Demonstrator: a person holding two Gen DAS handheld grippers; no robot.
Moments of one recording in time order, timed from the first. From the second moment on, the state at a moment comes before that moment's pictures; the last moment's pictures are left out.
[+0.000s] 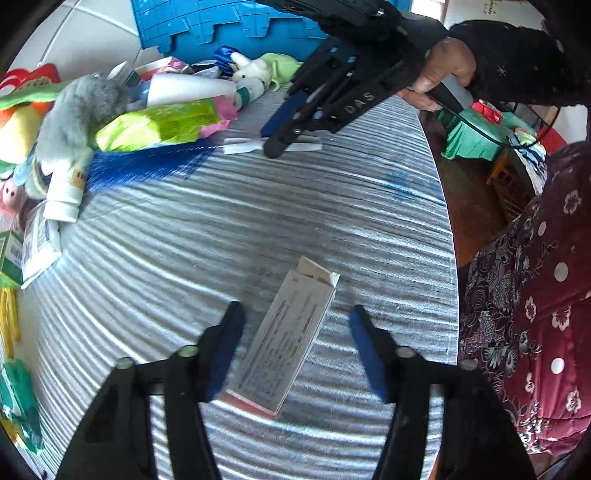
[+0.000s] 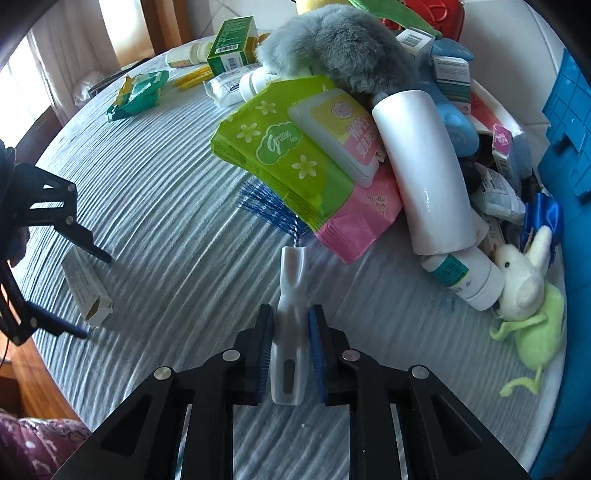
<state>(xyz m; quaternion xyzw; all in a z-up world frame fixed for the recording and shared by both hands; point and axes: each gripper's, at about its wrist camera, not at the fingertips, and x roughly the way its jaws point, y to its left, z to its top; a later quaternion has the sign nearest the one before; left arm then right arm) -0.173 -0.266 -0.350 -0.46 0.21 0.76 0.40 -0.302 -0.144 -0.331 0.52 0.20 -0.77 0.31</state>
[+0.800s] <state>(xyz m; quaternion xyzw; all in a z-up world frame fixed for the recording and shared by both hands) -0.142 -0.303 -0.325 -0.47 0.11 0.85 0.22 -0.278 -0.180 -0.305 0.57 0.12 -0.71 0.39</state>
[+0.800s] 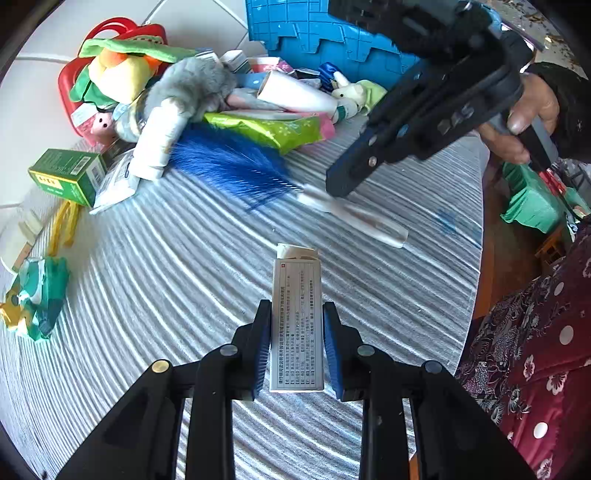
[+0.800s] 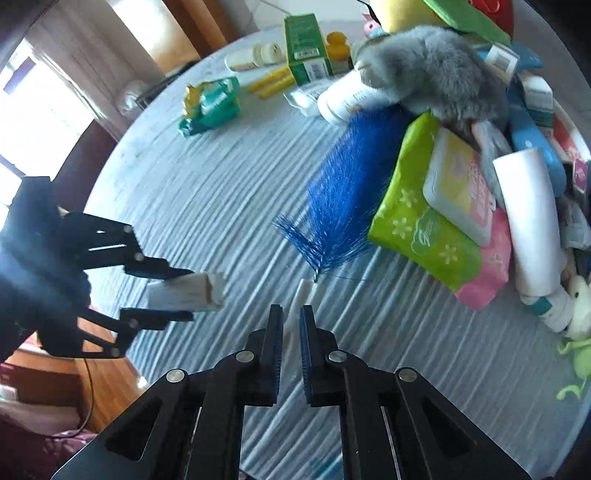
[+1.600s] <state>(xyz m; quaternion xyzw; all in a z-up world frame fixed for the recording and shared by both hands) -0.140 -0.304 -0.333 -0.47 0.09 0.86 0.18 -0.295 -0.200 -0.306 0.53 0.11 -0.77 0.34</state>
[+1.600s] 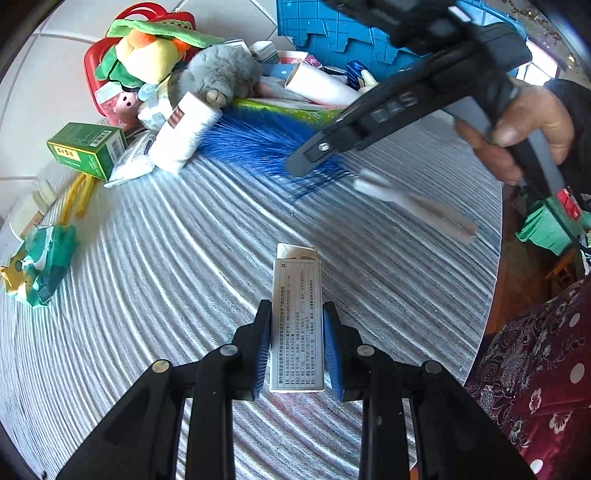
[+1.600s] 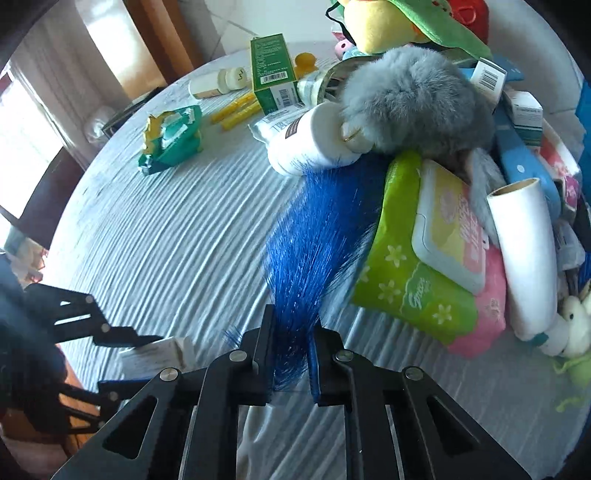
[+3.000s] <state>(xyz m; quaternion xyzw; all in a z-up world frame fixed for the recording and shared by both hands) -0.144 -0.272 -0.273 -0.44 0.05 0.89 0.06 -0.269 -0.134 -0.322 0.54 0.09 -0.74 0.38</state>
